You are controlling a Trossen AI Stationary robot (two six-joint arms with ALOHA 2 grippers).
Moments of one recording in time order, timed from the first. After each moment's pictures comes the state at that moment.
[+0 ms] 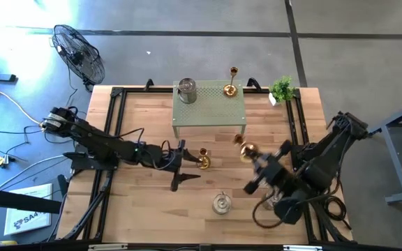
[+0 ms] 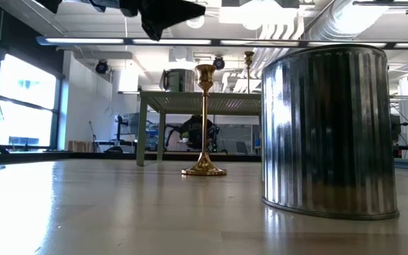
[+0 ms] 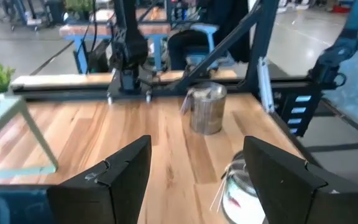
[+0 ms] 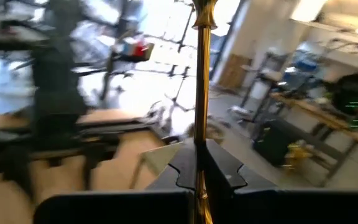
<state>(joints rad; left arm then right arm) -0.30 1.39 0.75 0.51 -0.18 -0.05 0.78 1.50 1.54 -0.83 1.53 0.51</state>
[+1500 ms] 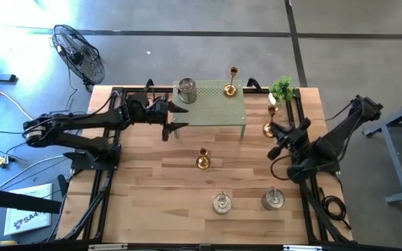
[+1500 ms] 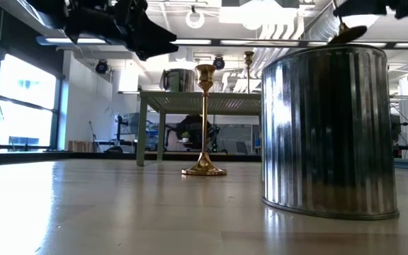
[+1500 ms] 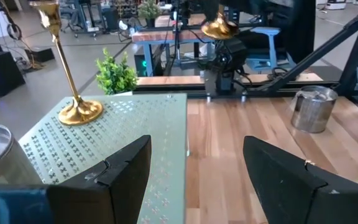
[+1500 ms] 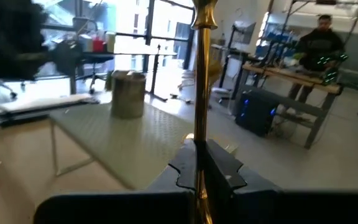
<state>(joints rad) 0.36 1.11 0.67 0.32 0.29 0.12 0.69 0.92 0.79 -1.02 1.53 1.01</state>
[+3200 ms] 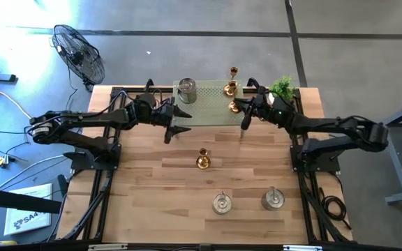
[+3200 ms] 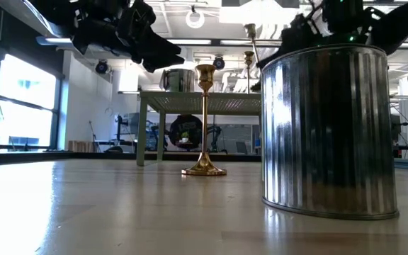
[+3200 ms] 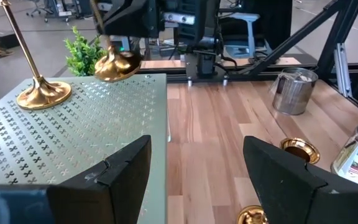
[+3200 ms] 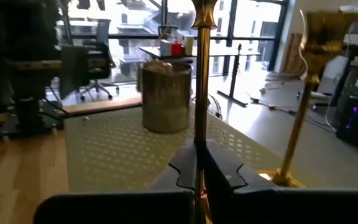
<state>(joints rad) 0.37 1.21 0.67 0.35 0.39 0.13 -0.46 1.14 0.45 0.68 0.01 -0.04</state>
